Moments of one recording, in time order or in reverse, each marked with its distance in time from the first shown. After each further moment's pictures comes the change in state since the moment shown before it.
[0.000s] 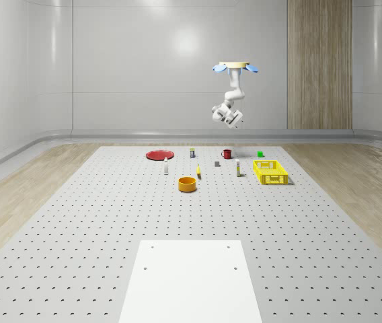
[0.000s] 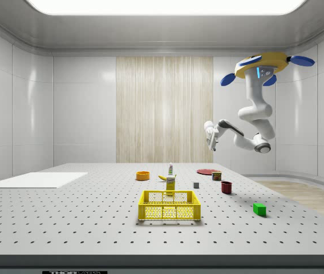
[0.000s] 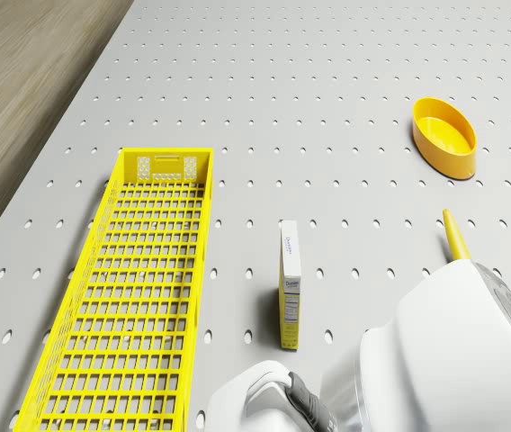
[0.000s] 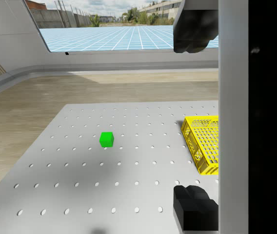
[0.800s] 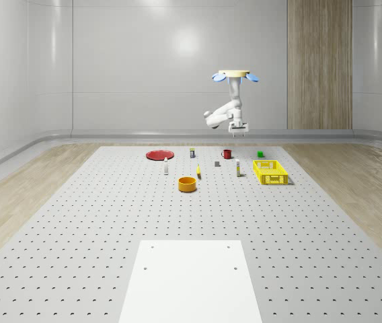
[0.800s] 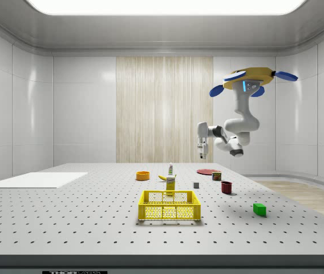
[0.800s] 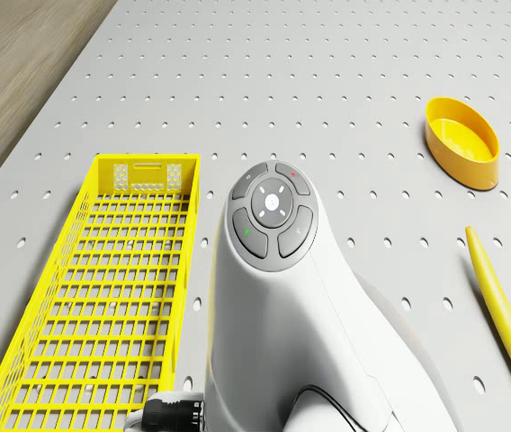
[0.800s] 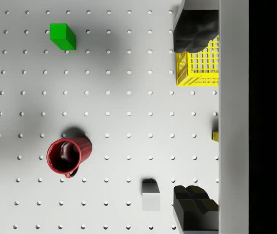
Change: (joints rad) arm -0.445 -0.154 0.239 -0.131 -0.329 -0.177 0.304
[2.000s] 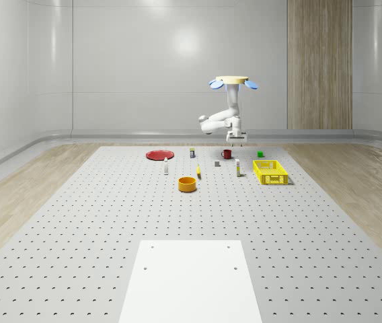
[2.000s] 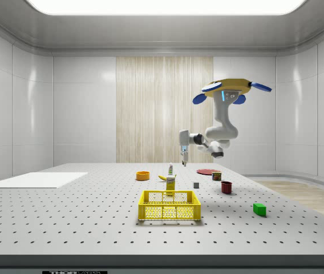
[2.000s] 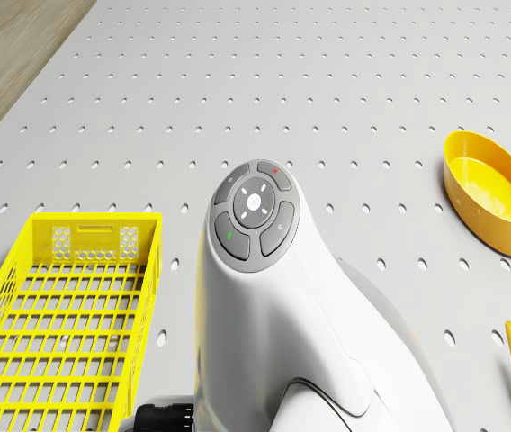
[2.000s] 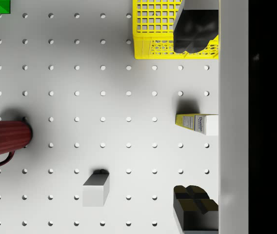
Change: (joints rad) arm -0.077 -0.131 0.056 0.007 0.054 0.092 0.064
